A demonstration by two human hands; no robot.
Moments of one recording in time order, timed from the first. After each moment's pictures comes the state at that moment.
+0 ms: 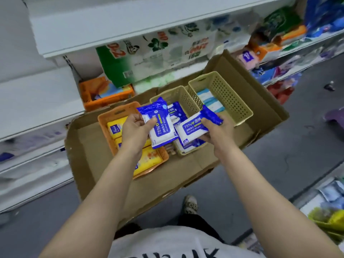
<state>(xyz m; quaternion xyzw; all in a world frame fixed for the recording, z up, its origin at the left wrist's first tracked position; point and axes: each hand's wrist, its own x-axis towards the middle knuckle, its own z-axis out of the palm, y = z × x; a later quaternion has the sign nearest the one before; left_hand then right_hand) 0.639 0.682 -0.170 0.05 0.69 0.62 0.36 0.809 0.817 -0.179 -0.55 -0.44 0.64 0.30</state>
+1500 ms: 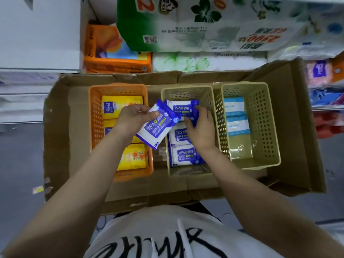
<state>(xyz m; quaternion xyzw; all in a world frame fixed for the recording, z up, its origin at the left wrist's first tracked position) 0.578 0.756 -0.251 -0.07 0.76 0.51 0.40 0.705 0.924 -0.303 -0.38 -0.86 0.34 0.04</state>
